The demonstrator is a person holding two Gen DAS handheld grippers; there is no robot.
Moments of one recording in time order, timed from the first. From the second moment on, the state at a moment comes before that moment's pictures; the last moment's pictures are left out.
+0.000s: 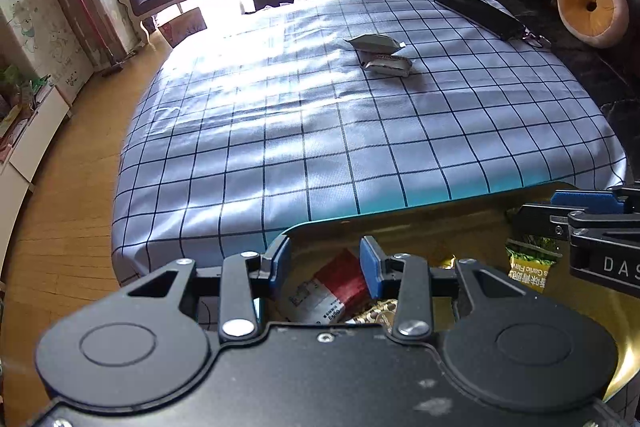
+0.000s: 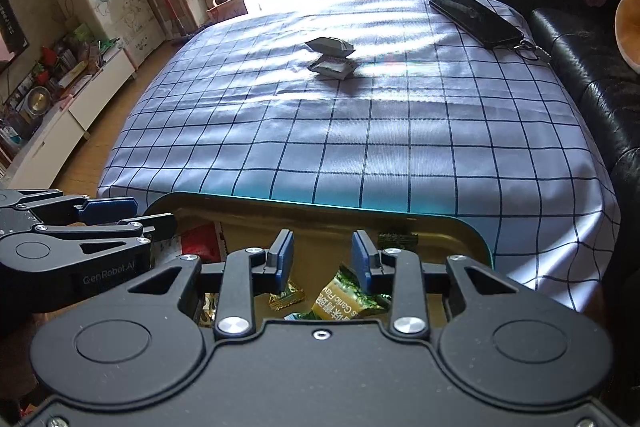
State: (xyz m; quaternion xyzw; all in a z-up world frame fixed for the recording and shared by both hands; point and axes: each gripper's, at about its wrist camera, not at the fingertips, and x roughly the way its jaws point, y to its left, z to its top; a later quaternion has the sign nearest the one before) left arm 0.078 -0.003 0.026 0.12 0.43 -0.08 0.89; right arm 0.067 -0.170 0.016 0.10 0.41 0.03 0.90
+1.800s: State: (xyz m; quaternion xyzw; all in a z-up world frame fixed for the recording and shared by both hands) left arm 0.377 -0.090 -0.013 0.10 0.43 -0.08 0.90; right arm 0.233 -0.223 -0.018 0.11 0.41 -0.01 0.91
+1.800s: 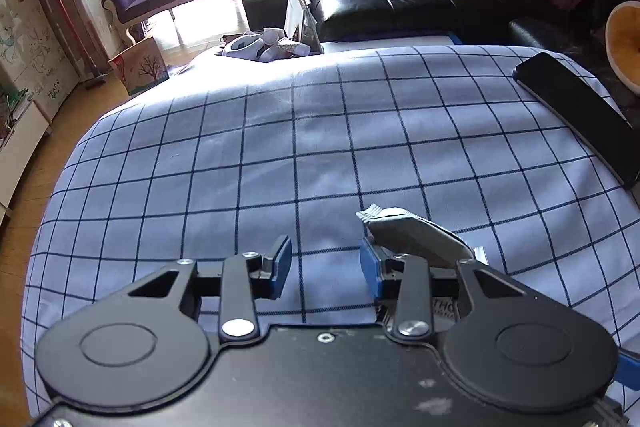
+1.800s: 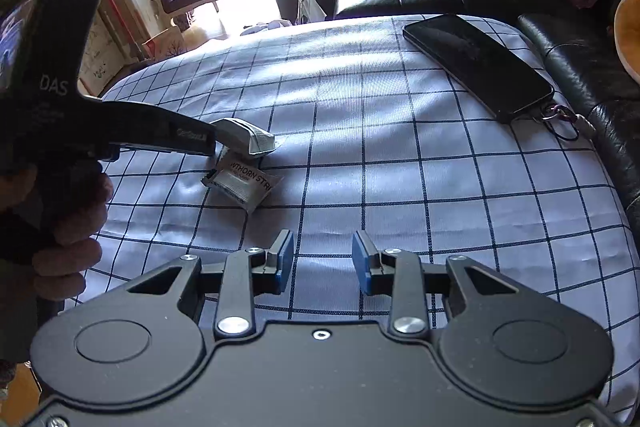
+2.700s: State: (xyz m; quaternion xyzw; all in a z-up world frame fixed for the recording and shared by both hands) left arm 0.363 -0.171 0.010 0.12 0.42 -0.16 0.88; right arm 0.218 -0.247 -0.018 0.14 0.40 -0.02 0.91
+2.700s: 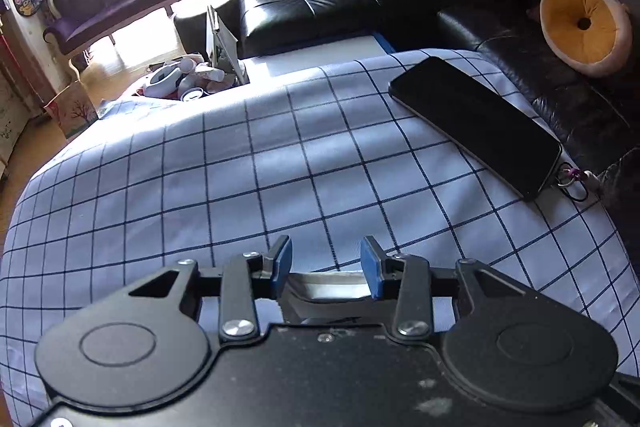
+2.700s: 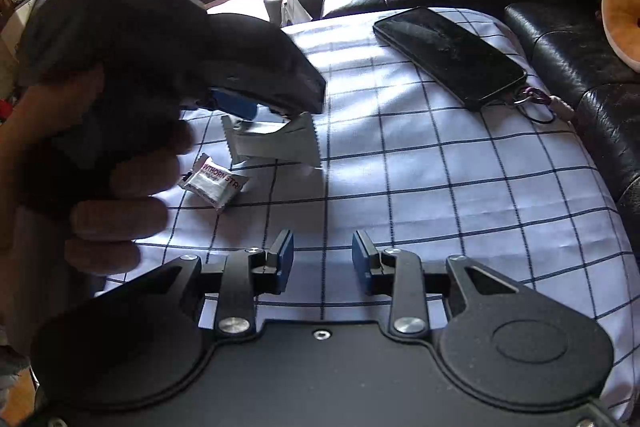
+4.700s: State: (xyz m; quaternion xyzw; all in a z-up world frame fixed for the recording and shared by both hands) left arm 0.333 -0.044 -0.007 0.06 0.47 -0.08 0.87; right arm 0.268 -0.213 -0.033 0.00 0.34 0.06 0.94
